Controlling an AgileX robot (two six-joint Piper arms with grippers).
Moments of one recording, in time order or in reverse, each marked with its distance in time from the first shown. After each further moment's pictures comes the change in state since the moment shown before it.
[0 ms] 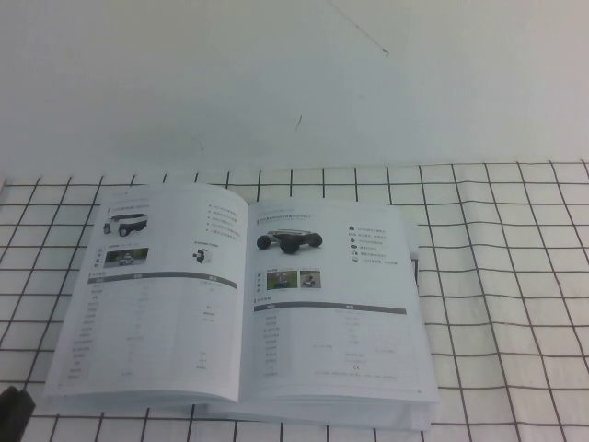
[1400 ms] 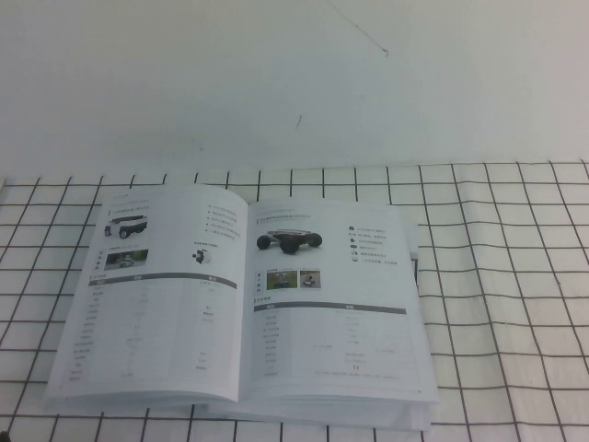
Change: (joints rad) right arm 0.000 0.000 0.000 0.002 -0.002 0.000; left arm 0.153 -0.029 0.150 0.577 0.110 -0.598
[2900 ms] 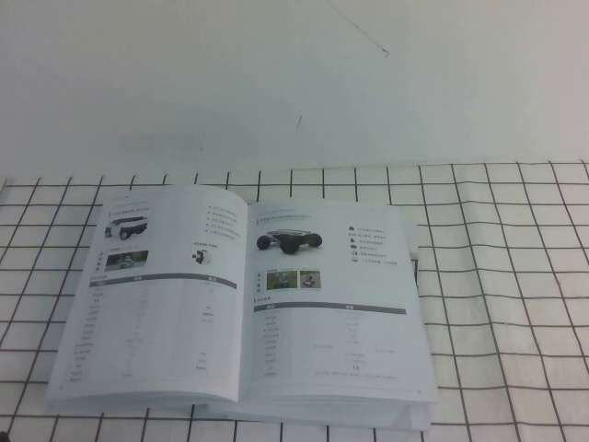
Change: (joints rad) right arm -0.512 -0.267 0.441 0.049 -0.419 -0.130; left arm 0.004 0.000 0.000 0.000 0.000 0.000
